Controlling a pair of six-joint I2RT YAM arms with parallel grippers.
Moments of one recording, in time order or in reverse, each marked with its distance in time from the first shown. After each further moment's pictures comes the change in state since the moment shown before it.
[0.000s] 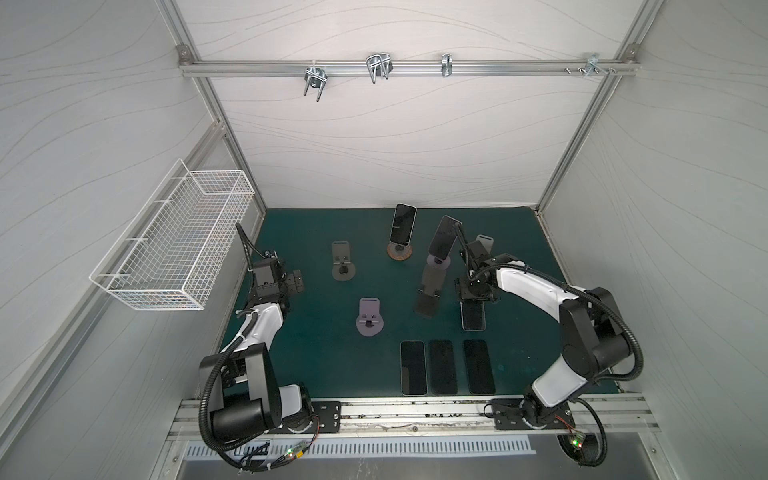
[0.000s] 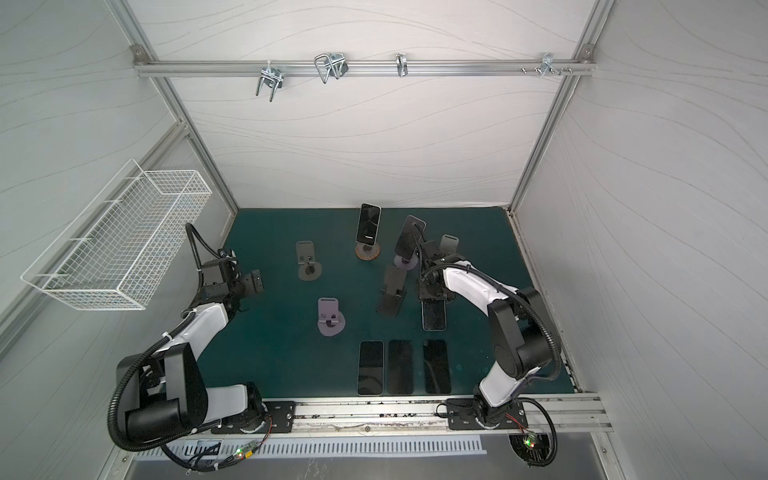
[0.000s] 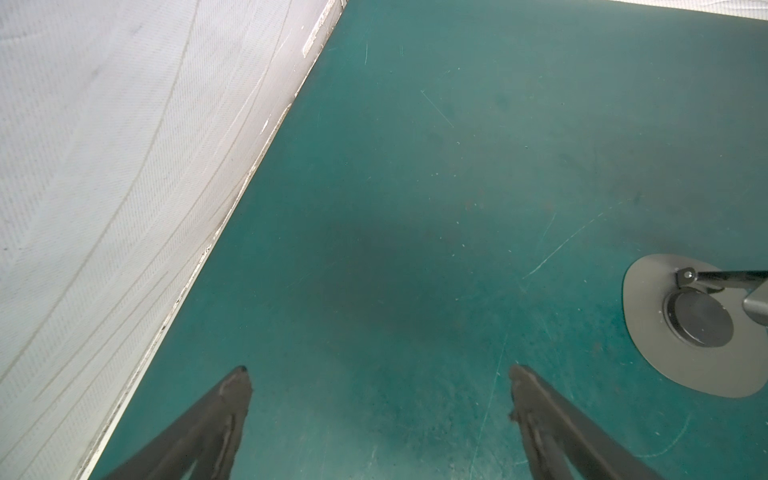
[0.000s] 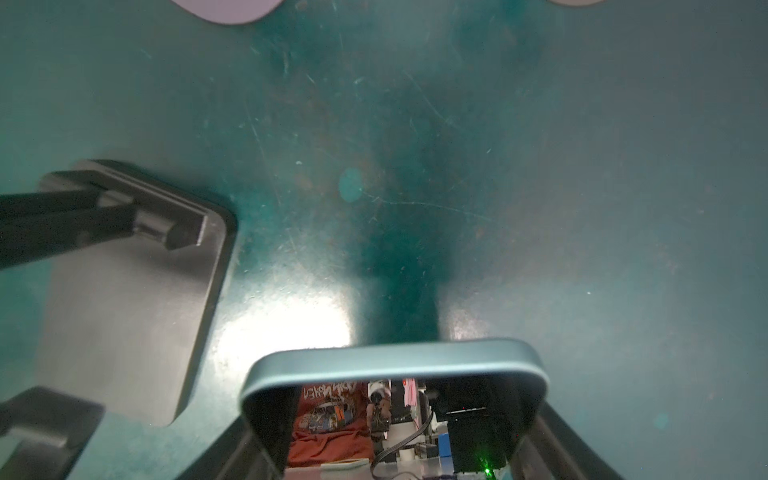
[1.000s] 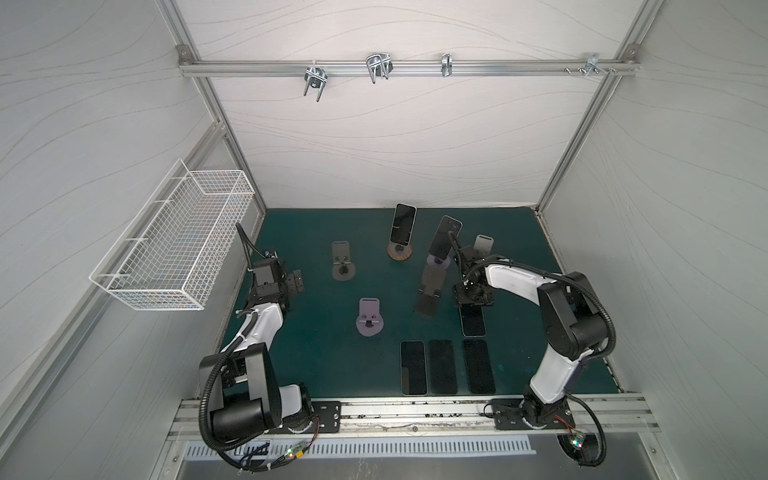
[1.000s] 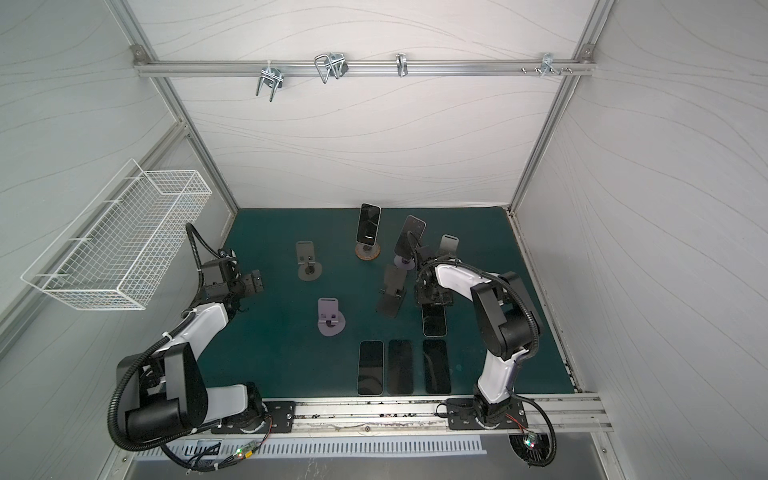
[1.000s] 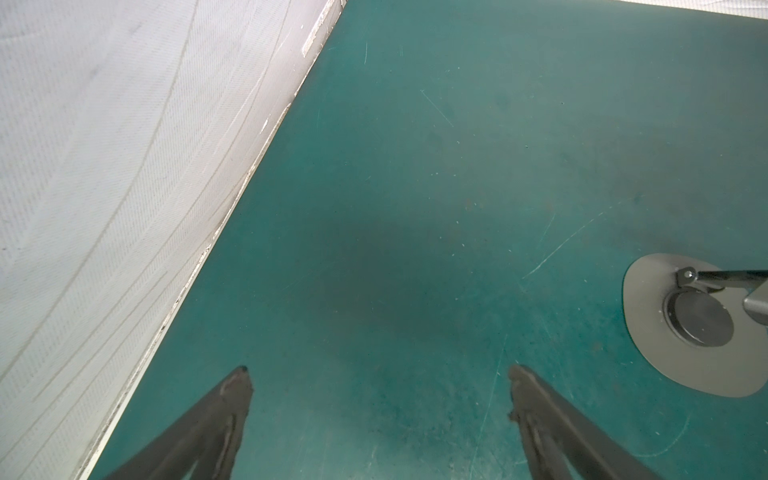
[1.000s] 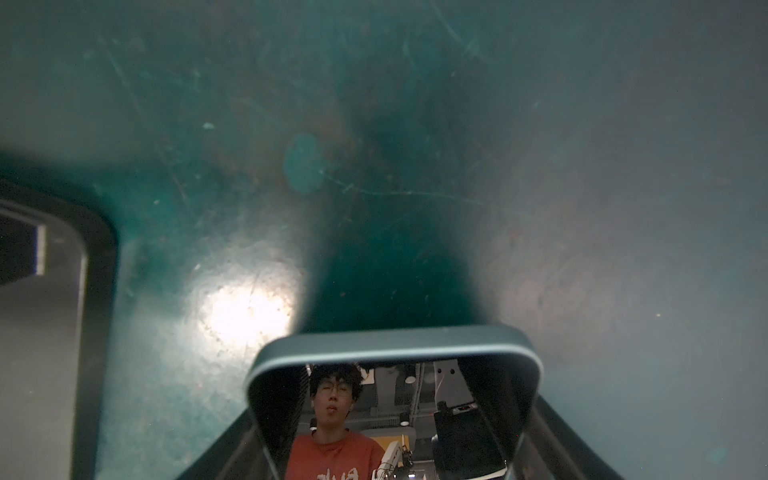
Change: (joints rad) left arm 0.000 0.001 0.000 0.000 0.001 0.000; right arm 0.000 0.139 0.022 -0.011 -0.002 0.024
